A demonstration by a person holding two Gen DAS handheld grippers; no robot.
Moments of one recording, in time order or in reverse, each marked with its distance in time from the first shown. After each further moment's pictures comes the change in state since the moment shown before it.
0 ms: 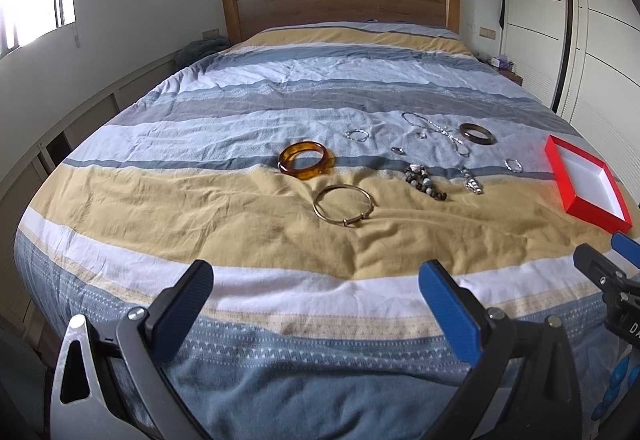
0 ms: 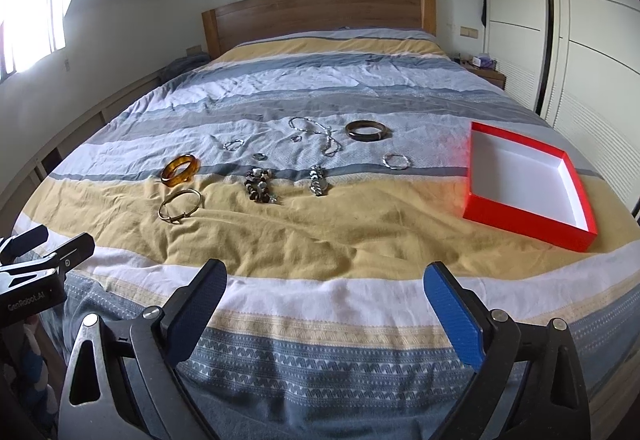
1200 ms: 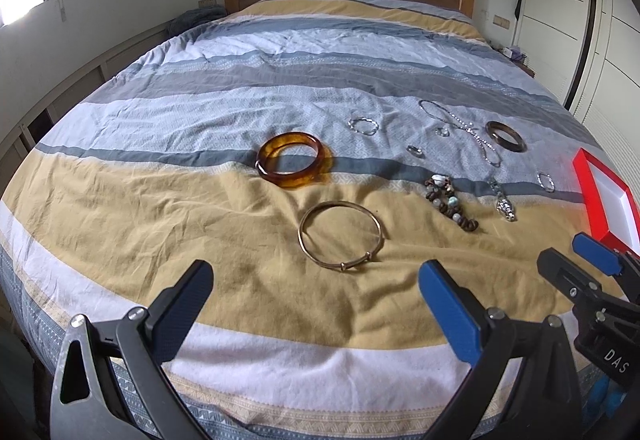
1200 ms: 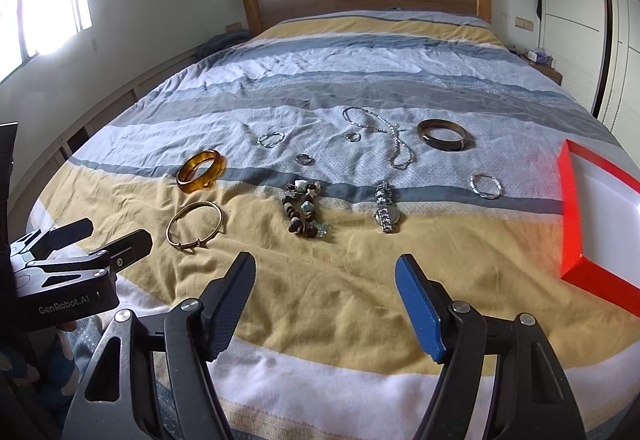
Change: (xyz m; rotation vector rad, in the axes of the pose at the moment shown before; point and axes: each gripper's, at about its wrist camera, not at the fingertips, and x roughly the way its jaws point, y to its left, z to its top) left arm 0.093 -0.001 0.038 -0.048 0.108 -0.030; right arm 0.097 0.034 0.044 -0.063 0.084 0.149
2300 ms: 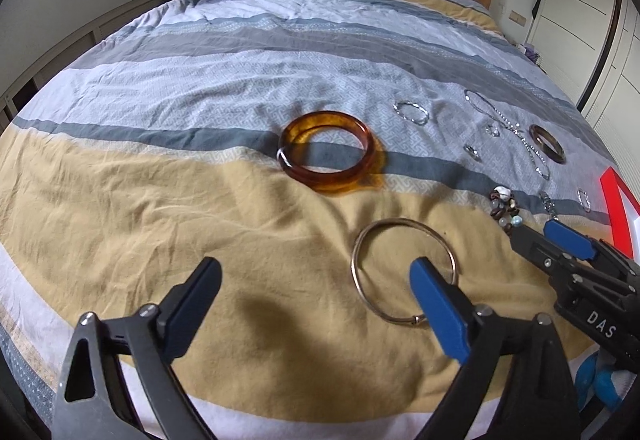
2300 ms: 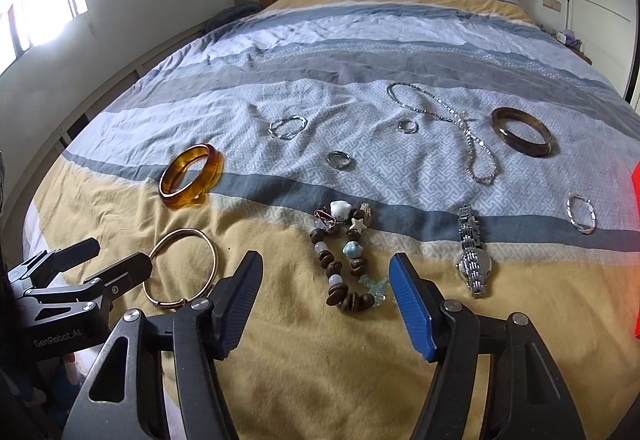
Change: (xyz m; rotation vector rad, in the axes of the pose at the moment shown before) left arm 0.077 0.043 0.019 -0.059 0.100 -0.044; right arm 0.104 0.027 0.038 -0.003 0.111 0.053
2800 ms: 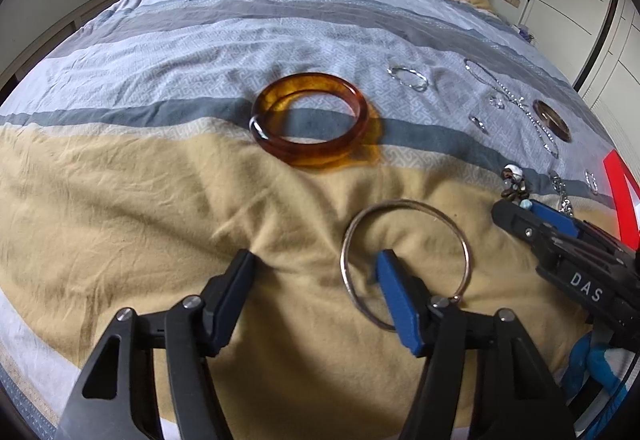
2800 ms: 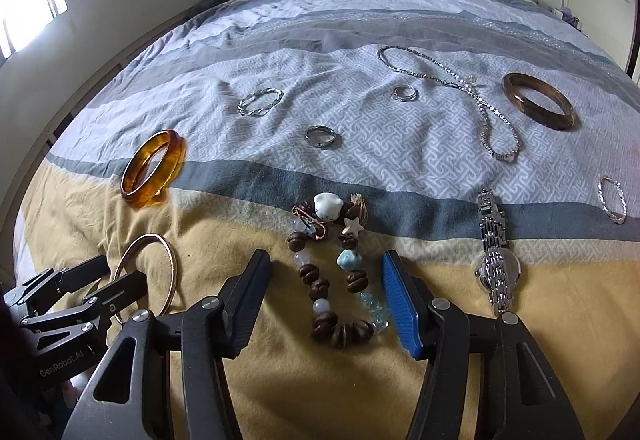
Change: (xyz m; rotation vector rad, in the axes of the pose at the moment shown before) left arm 0.032 -0.006 -0.003 0.026 0.070 -0.039; right arm 0.044 -0.011 0.003 0.046 0.065 -0.013
